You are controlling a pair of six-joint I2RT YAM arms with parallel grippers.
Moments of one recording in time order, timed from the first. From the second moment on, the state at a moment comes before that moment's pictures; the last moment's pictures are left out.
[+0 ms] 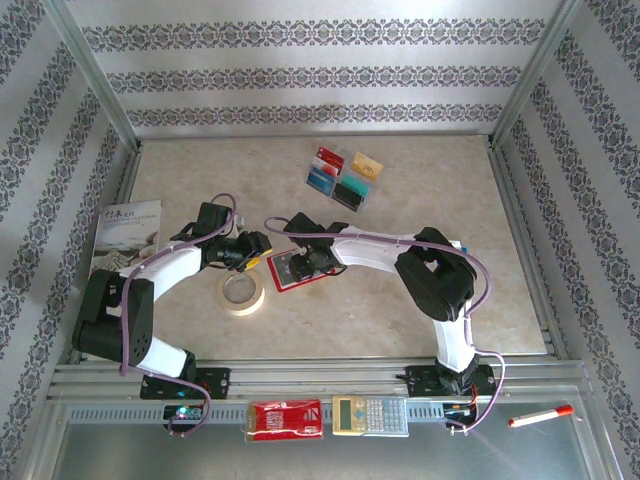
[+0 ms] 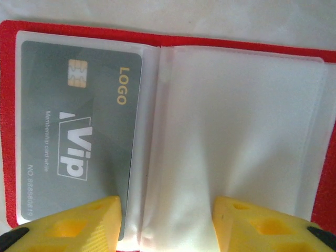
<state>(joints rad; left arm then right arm) -0.19 1.48 0.76 -0.27 0.55 -0.79 0.84 1.98 1.32 -0.56 -0.01 0.41</state>
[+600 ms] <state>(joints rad) -0.23 1.56 0.76 -0.23 0.56 -0.79 0.85 1.99 1.32 -0.57 0.02 0.41</state>
